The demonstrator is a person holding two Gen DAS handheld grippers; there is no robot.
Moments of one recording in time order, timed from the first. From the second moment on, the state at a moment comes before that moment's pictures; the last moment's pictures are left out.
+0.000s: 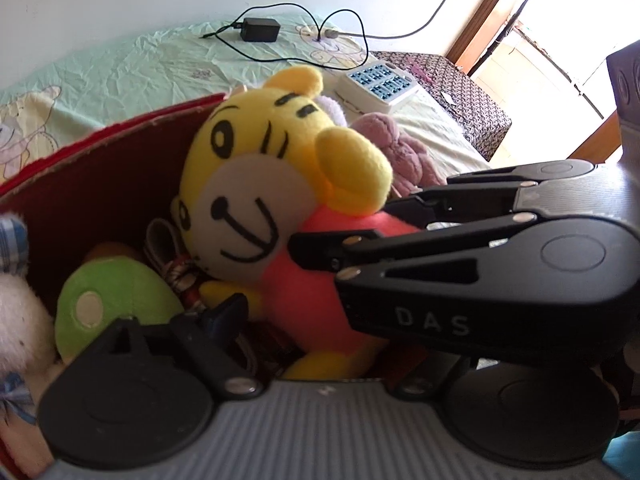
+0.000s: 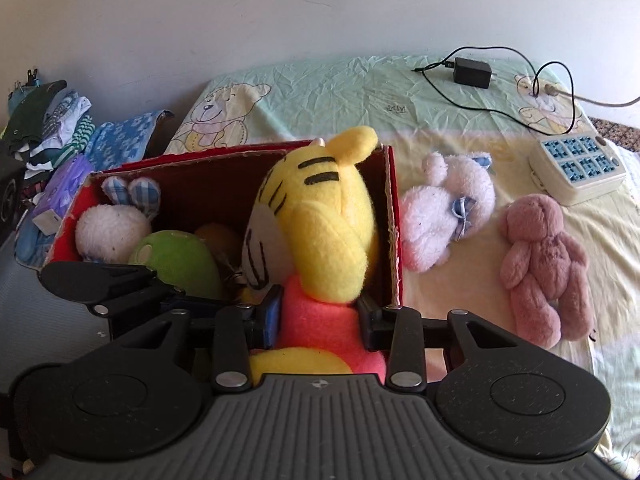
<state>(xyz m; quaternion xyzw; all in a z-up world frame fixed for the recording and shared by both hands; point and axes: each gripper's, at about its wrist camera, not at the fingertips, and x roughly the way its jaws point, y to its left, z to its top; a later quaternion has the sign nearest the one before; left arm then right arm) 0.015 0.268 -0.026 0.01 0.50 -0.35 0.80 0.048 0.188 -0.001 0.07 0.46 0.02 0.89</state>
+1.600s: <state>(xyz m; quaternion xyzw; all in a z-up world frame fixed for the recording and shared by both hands) 0.003 0.252 -0.020 0.03 0.50 -0.31 0.81 0.025 0.159 0.014 0.16 0.38 -0.01 0.91</state>
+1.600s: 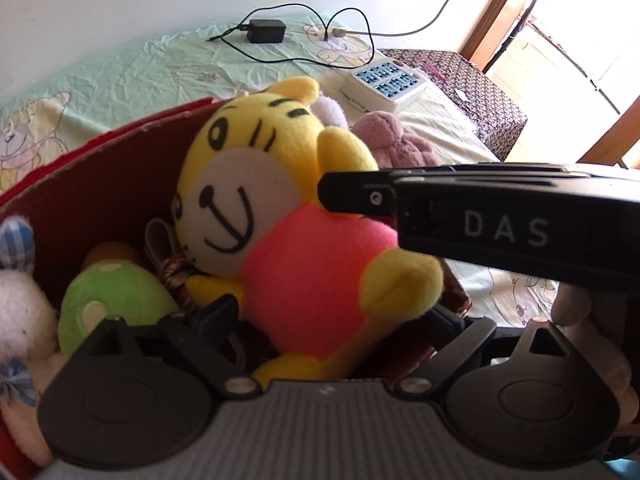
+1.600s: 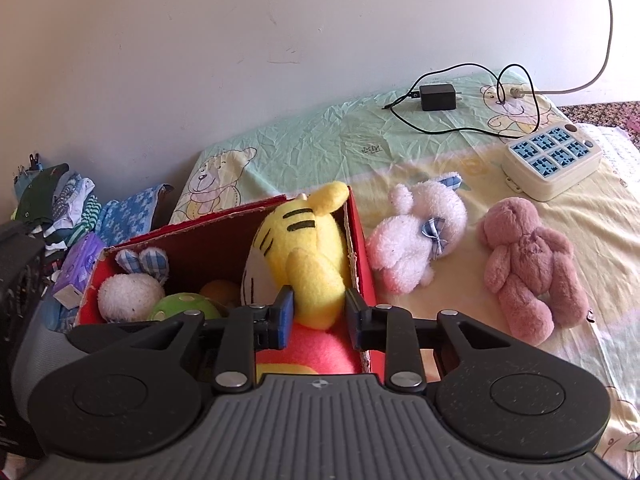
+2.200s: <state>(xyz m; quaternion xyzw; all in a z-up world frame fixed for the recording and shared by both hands) -0.004 0.259 -0.015 0.02 0.49 -0.30 0.82 0.014 0.166 0.024 0.13 0.38 -0.01 0.92</state>
